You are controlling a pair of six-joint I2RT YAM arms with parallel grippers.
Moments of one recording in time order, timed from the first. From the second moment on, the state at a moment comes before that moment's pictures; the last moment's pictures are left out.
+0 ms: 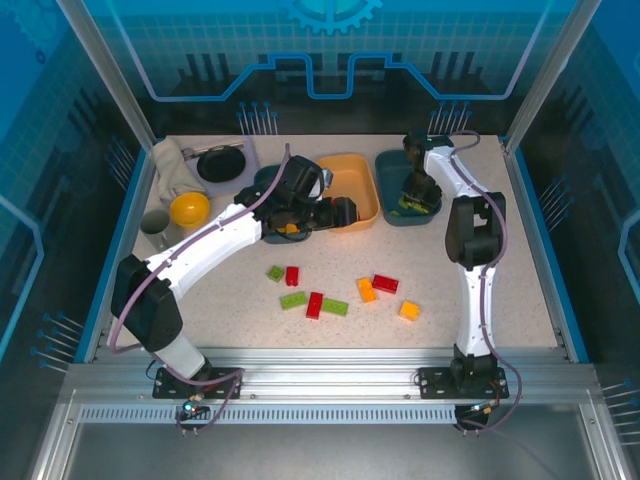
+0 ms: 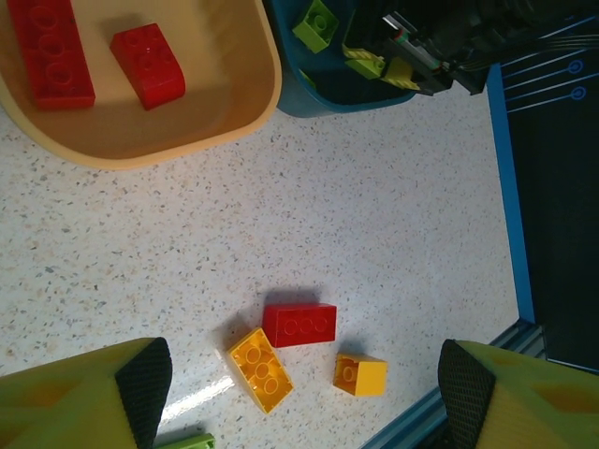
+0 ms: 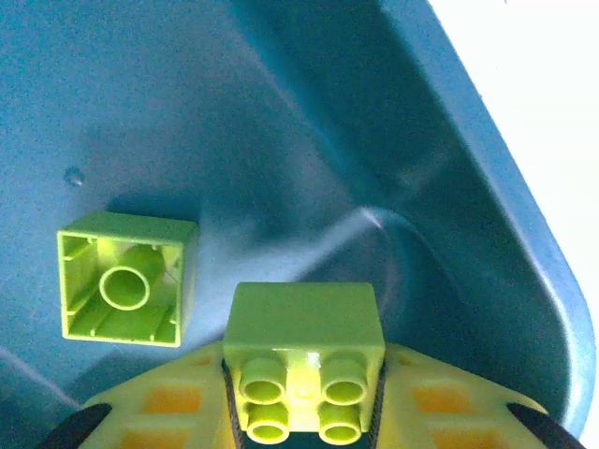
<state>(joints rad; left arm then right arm) -0.63 1.63 1.45 -0.62 0.26 -0.72 0.14 2.32 2.05 -1.23 0.17 0.74</state>
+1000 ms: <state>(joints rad) -0.59 1.55 1.28 -0.85 0.16 -0.75 0.54 1.46 1.40 -0.77 0.06 0.45</state>
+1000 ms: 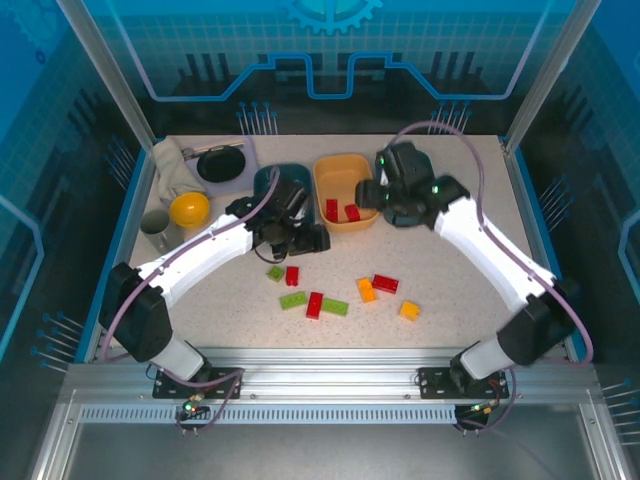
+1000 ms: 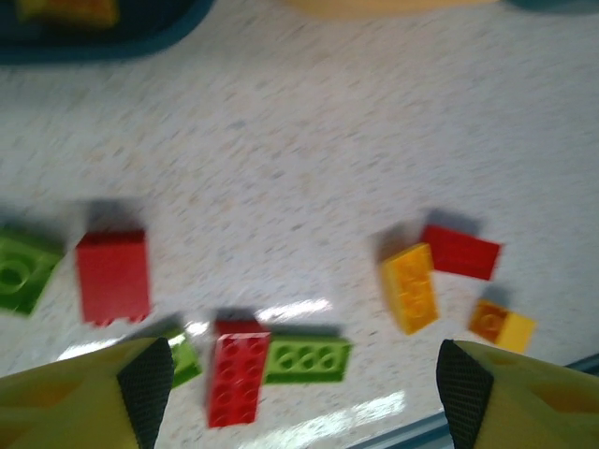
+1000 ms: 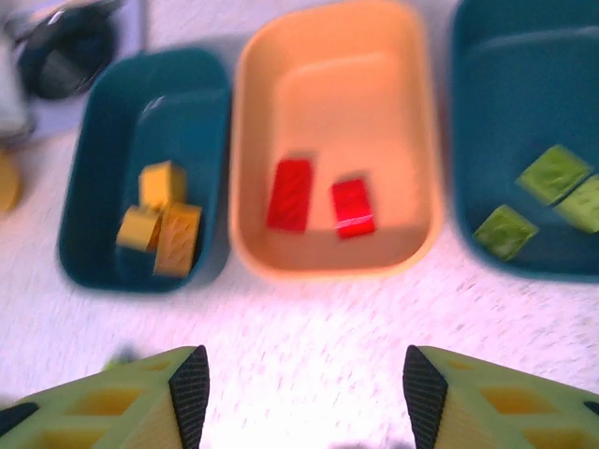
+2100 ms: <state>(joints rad) -0.53 1.82 1.19 -0.87 0.15 -0.69 0.74 1.17 0.75 -0.41 -0.13 0.35</state>
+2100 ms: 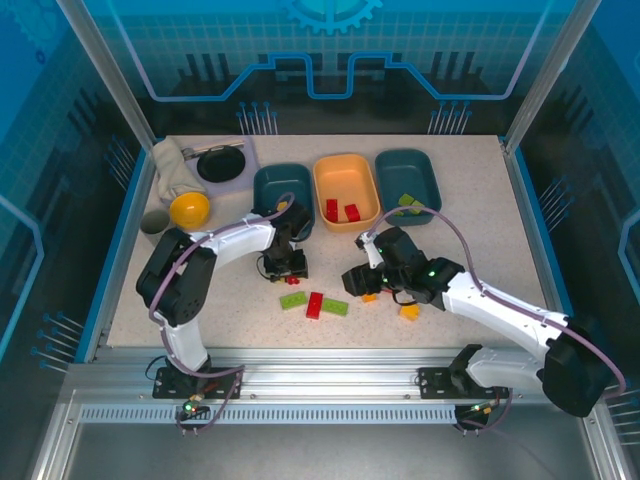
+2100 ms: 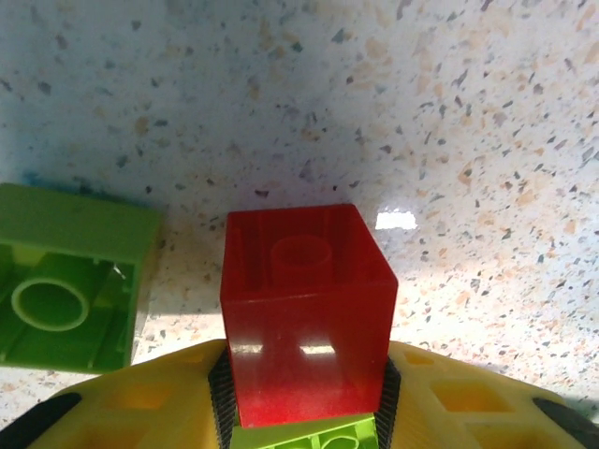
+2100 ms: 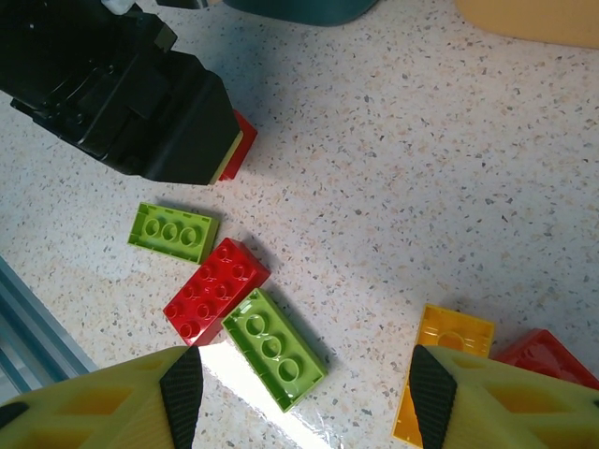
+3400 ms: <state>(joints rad) -0.51 2.47 2.35 -0.88 0.35 -0.75 0.32 1.28 1.03 -0.36 -0.14 0.64</state>
